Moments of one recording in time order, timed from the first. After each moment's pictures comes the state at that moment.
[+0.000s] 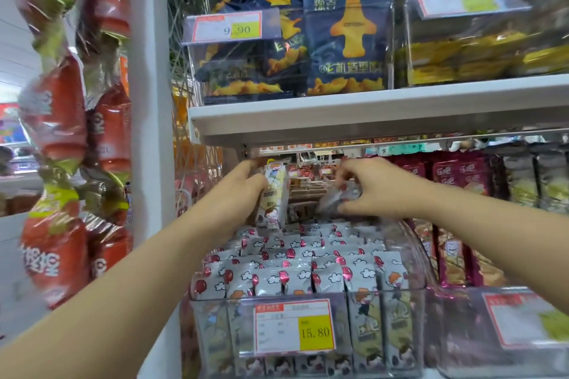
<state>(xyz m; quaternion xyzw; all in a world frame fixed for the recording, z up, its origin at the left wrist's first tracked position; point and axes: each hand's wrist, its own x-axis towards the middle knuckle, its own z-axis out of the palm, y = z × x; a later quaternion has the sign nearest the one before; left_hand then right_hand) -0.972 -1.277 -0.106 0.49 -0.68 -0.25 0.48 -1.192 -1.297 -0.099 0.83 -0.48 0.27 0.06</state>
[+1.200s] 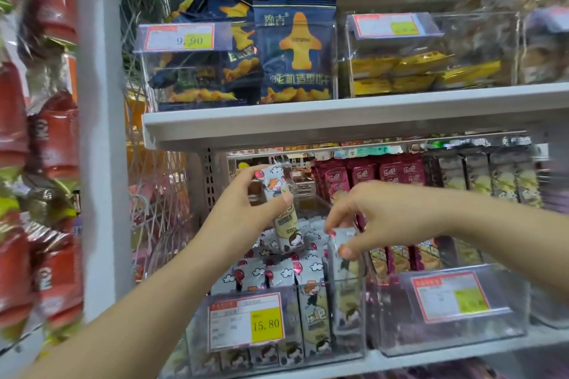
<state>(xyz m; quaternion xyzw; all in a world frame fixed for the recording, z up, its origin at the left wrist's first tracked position) -1.019 -1.258 -0.132 0.38 -0.73 -0.23 0.52 -1.226 -1.214 -0.100 0.85 -0.51 0.08 0.05</state>
